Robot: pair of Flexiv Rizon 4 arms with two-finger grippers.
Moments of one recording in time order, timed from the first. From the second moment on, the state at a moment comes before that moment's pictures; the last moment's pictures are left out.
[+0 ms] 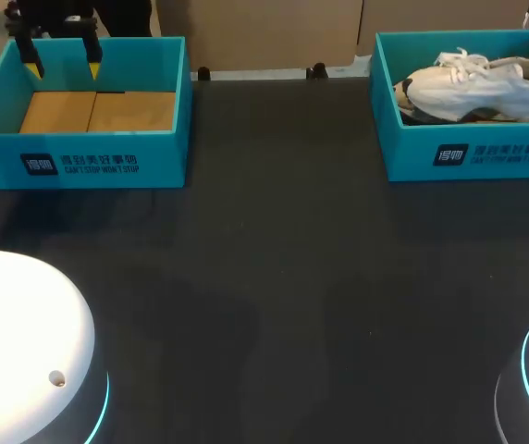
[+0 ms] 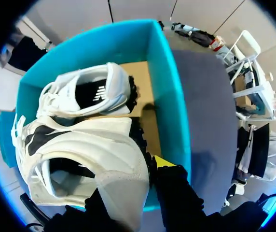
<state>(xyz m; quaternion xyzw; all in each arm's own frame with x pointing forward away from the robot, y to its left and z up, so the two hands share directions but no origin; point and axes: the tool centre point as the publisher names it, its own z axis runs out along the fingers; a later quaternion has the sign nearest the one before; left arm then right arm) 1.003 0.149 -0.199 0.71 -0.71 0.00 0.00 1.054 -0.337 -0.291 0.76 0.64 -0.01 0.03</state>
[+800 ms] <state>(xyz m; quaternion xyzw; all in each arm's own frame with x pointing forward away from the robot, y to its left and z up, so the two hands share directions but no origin) 1.003 0.149 -0.199 0.71 -0.71 0.00 0.00 1.014 -0.296 -0.179 0.76 0.64 -0.07 0.07</state>
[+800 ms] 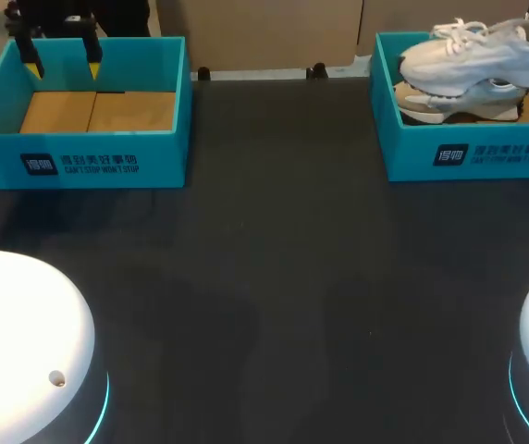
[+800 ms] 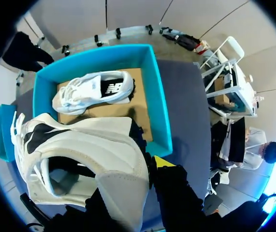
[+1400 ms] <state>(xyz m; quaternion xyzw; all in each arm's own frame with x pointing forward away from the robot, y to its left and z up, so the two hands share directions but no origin) 1.003 0.149 -0.199 0.71 -0.71 0.00 0.00 0.916 -0.189 -0.155 0.78 0.62 -0.07 0.07</state>
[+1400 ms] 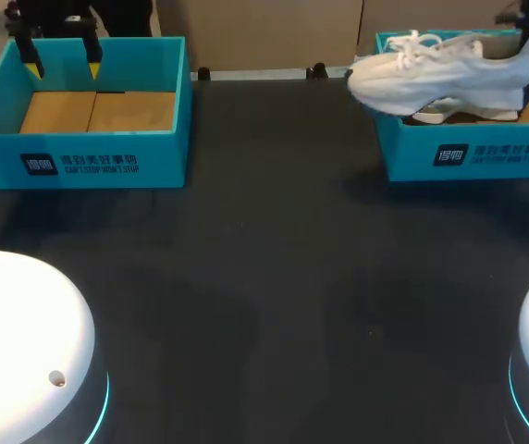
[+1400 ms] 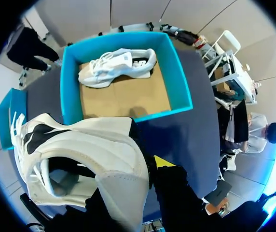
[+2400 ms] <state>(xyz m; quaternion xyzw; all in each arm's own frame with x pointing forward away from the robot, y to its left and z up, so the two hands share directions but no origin) 1.003 0.149 -0.199 0.71 -0.71 0.00 0.00 0.767 -0.097 -0.189 0.79 0.60 -0.04 0.11</state>
